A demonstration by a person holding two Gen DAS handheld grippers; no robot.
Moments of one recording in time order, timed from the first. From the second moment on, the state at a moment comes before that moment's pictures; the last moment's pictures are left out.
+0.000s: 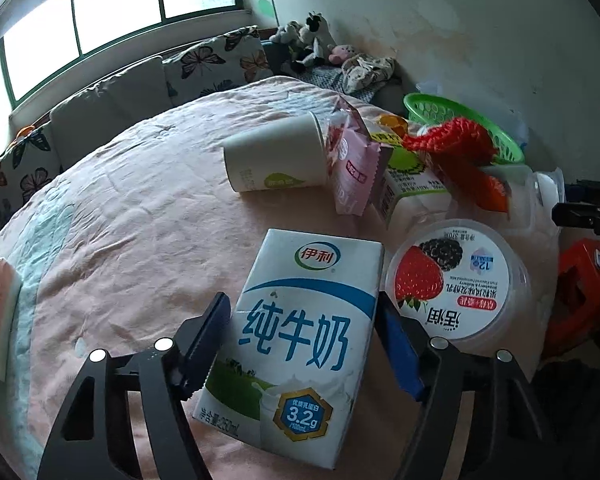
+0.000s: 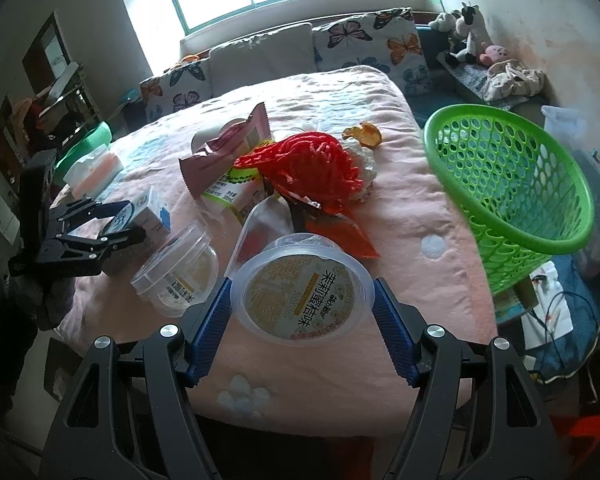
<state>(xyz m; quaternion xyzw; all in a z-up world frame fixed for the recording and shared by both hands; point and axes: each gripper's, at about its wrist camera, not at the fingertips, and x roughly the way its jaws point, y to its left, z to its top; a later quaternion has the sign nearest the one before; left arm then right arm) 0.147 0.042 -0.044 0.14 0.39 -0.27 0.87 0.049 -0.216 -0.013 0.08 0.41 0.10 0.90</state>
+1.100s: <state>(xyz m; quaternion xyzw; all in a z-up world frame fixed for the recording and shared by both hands) 0.136 -0.009 0.034 0.05 0.34 -0.24 0.91 0.081 -0.323 0.003 0.09 0.36 0.02 0.93</state>
